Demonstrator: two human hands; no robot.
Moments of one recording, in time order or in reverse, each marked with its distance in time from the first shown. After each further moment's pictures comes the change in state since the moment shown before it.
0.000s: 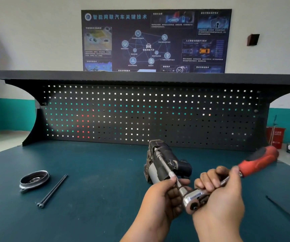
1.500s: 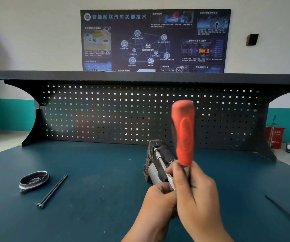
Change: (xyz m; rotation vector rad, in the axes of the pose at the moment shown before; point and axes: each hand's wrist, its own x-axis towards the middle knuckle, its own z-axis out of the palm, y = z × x) left_hand -0.009 -0.013 0.013 0.254 0.165 0.208; right_hand -0.010 0.013 -0.009 -1.097 -0.700 -0.769
